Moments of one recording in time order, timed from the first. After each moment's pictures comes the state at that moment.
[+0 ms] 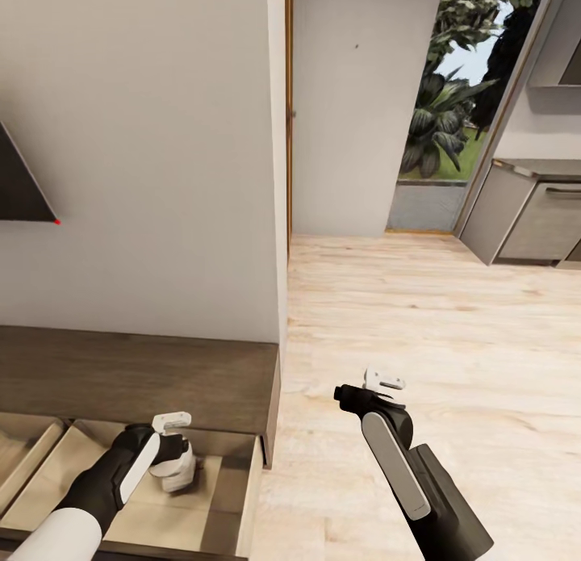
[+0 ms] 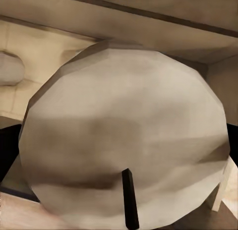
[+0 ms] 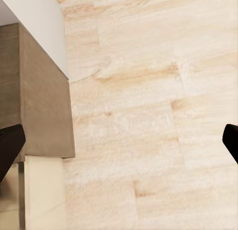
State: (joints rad) left arm -0.55 0.15 -0.11 -0.78 0.33 0.72 0.20; right arm -0.43 0.04 0.34 -1.48 -0.70 0.73 -0.82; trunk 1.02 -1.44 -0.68
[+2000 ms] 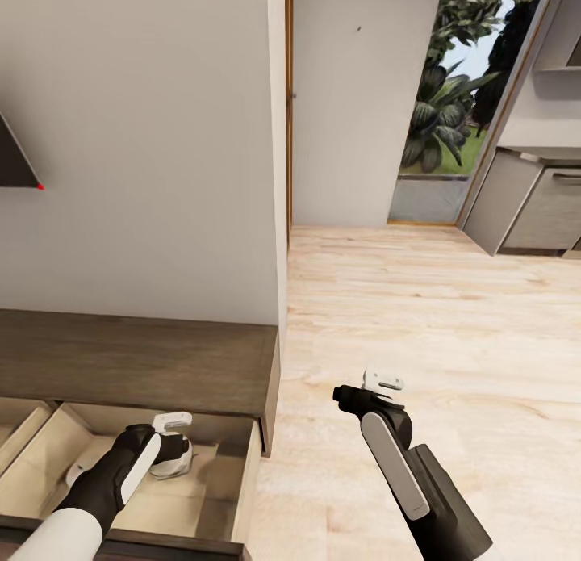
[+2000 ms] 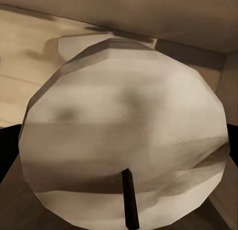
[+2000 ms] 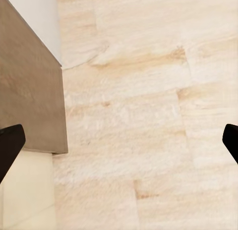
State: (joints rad) left arm -0.55 0.15 -0.11 -0.78 0.32 0.72 0.19; right arm -0.43 0.04 0.34 -1.47 -0.70 0.73 -0.81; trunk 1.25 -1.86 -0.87
